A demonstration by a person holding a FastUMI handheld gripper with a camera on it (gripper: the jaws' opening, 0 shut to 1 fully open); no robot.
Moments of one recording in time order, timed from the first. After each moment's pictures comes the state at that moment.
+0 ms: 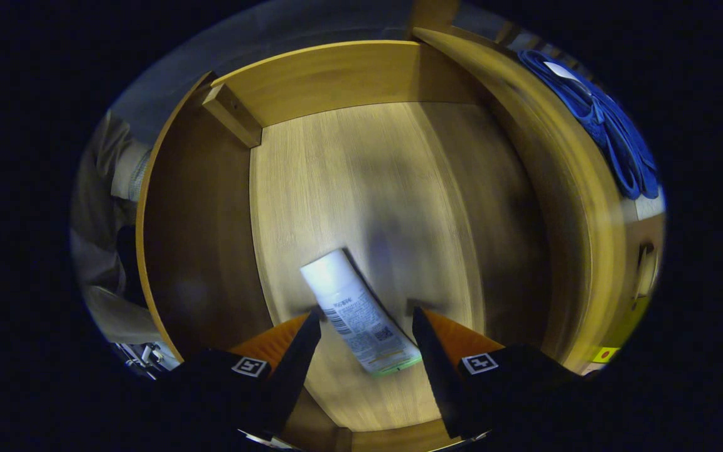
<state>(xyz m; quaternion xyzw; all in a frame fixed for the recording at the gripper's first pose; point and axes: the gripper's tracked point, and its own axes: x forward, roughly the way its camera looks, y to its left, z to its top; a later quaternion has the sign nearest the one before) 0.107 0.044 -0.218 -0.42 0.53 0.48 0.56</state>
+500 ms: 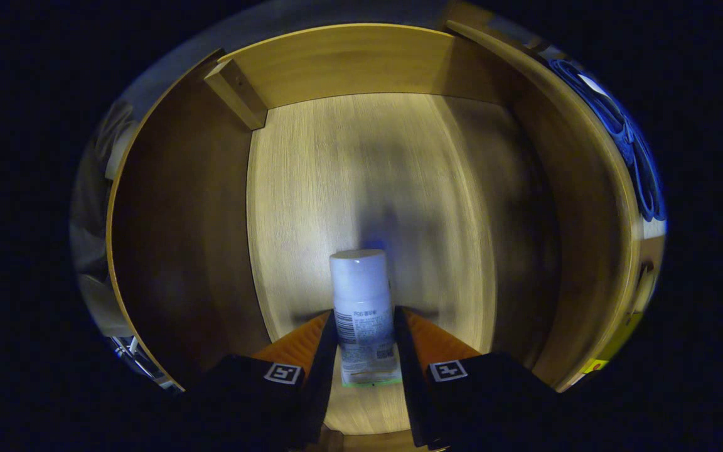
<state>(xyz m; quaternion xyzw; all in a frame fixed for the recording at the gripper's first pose) 0.109 0.047 -0.232 -0.44 0.52 0.49 0.54</state>
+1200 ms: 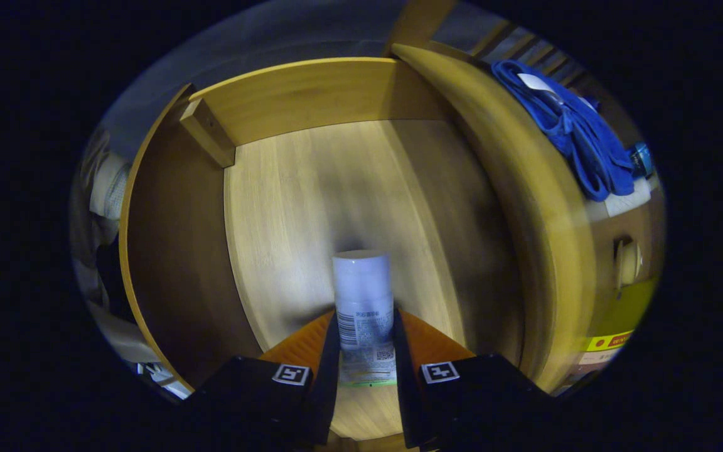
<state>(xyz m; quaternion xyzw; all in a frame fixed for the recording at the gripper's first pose) 0.132 0.053 -0.200 -0.41 0.48 0.43 0.64</state>
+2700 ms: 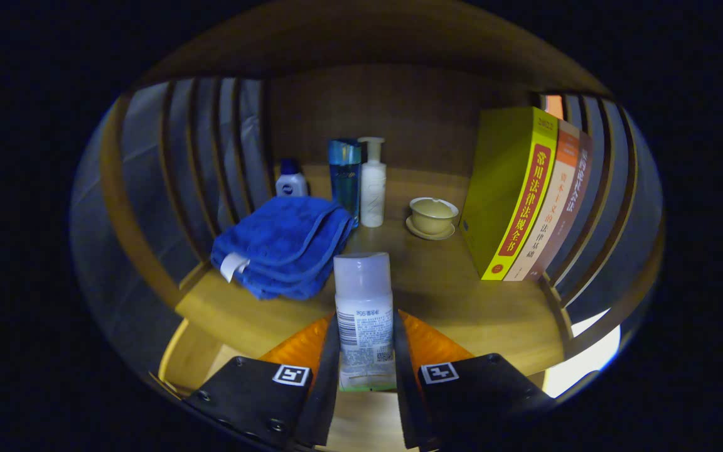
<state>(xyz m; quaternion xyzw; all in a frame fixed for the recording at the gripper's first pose) 0.295 0.019 -0.039 0.00 0.32 0.09 0.94</state>
